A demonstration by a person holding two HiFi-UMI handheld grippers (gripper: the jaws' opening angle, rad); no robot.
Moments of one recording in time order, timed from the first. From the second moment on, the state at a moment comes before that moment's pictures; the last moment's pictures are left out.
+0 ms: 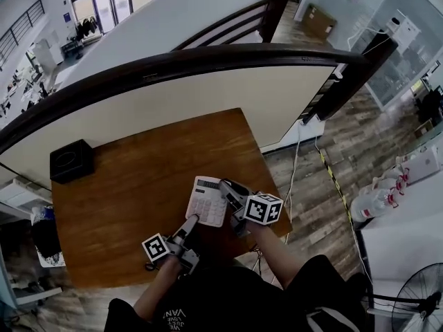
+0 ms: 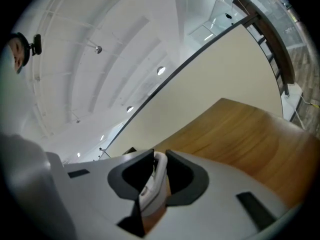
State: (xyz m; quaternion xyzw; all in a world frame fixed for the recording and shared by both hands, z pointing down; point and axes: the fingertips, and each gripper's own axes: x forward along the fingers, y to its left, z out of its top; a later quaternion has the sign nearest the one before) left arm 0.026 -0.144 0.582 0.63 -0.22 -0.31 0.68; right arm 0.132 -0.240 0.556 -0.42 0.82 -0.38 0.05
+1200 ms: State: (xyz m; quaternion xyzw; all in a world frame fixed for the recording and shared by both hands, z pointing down) left arm 0.094 -0.304 0.628 0.58 -0.32 -0.37 0.65; right arm 0.173 -0.423 0.610 -0.38 0.85 -0.36 -0.02
